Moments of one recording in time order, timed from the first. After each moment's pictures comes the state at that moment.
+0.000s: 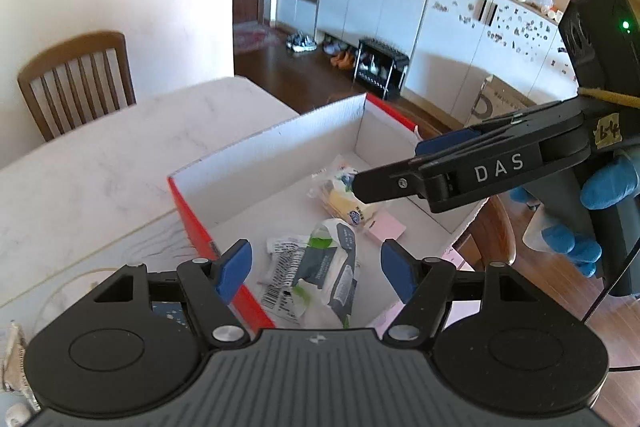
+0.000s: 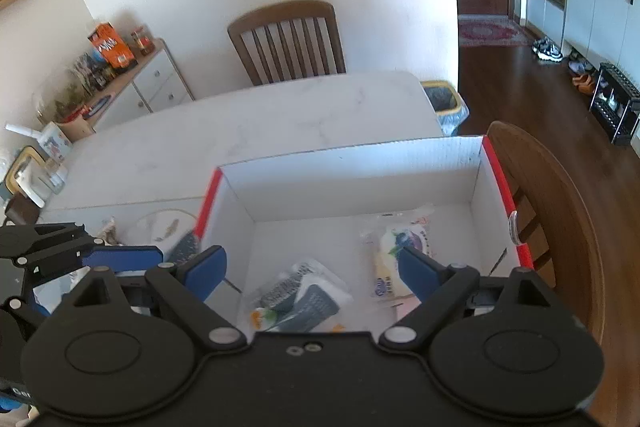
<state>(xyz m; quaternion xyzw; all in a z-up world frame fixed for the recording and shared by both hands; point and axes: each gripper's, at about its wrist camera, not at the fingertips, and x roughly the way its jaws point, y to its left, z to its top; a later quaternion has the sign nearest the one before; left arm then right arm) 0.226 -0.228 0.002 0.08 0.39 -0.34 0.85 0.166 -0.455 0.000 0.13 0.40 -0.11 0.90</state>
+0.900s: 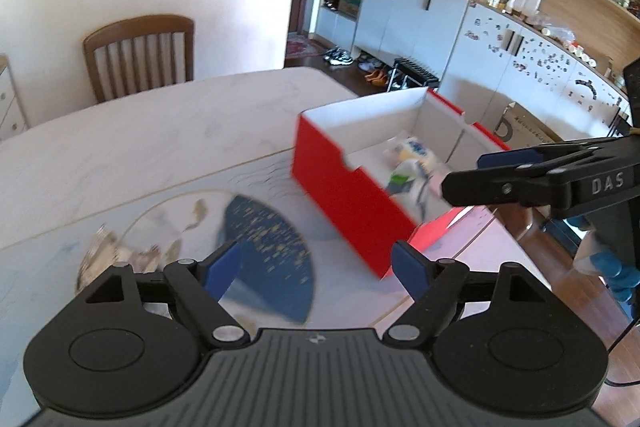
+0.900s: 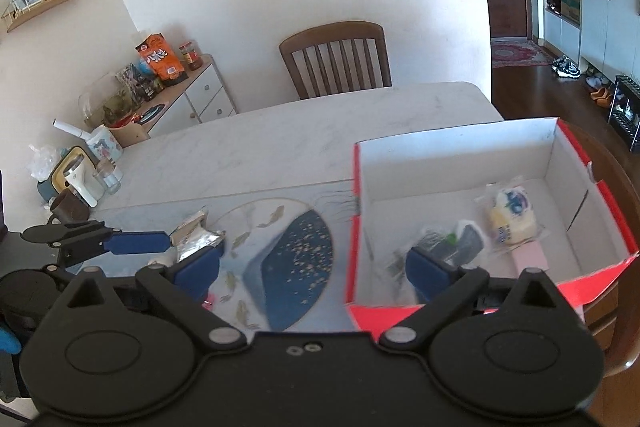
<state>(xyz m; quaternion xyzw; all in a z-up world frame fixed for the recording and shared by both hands) 0.184 -0.055 -0.001 0.03 0.39 -0.30 0.87 0.143 -0.307 0.001 0.13 0.36 -0.09 0.92</state>
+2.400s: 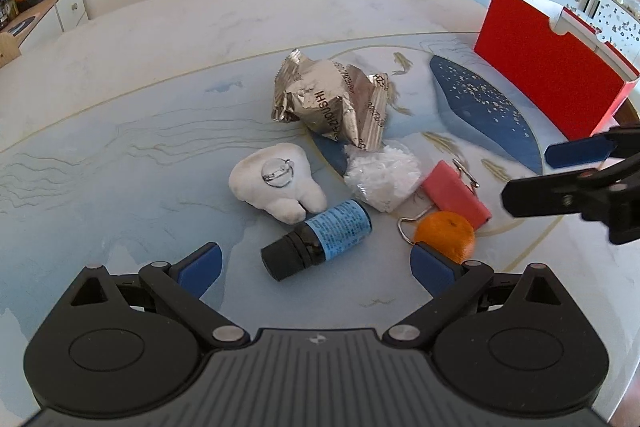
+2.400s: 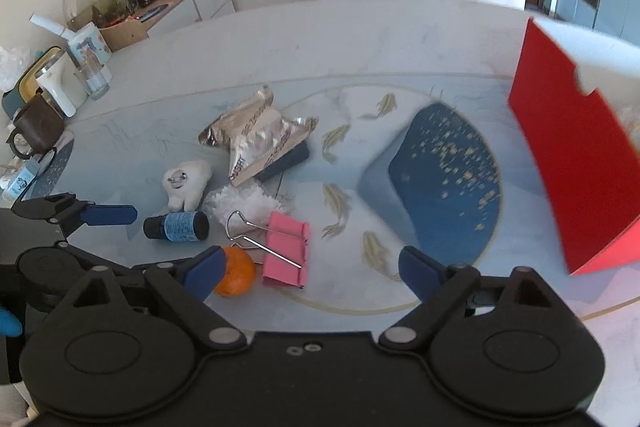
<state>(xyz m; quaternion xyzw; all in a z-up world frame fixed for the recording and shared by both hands) 0.218 0.116 -0.143 0.06 0.45 -0.21 0.86 0.241 -0.146 -0.139 0.09 0.45 -0.10 0.88</state>
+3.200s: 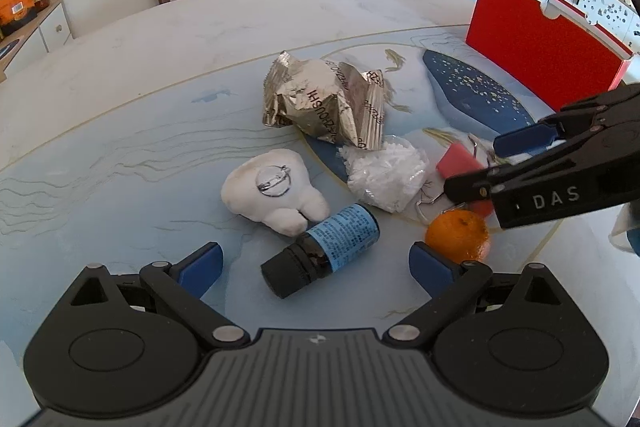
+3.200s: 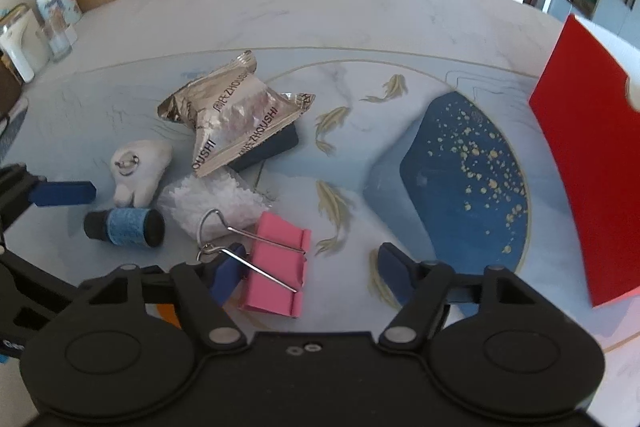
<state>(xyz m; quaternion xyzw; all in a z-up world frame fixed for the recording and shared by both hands) 0.224 0.112 -0.156 0.08 0.43 -0.24 0.87 0.283 -0.138 -0.177 0.03 0.48 -0.14 0.87</state>
